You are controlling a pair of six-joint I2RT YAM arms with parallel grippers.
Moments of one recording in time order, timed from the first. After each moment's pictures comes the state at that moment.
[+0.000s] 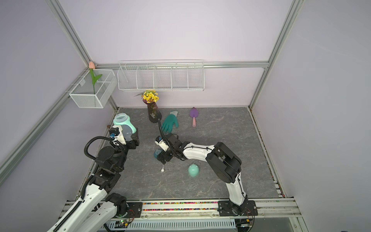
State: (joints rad) left arm -0.40 0.68 0.50 0.24 -0.30 -0.02; right arm 0.92 2.01 1.30 -0.12 -0.20 0.04
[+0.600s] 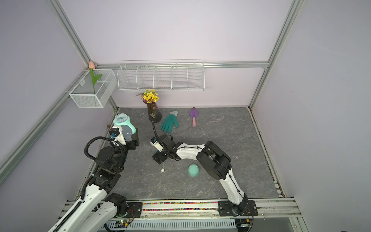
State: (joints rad) left arm -0.39 0.68 0.50 0.23 -0.30 -0.02; right arm 0.96 2.16 1.43 -0.10 -0.15 0.03
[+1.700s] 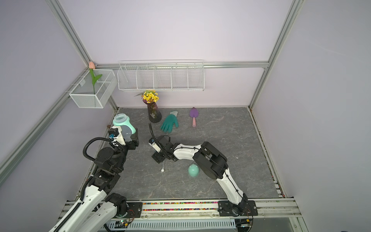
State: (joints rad) left arm -0.39 0.66 0.50 0.23 -0.29 -0.02; right arm 0.98 2.21 1.49 -0.12 -0.08 0.01
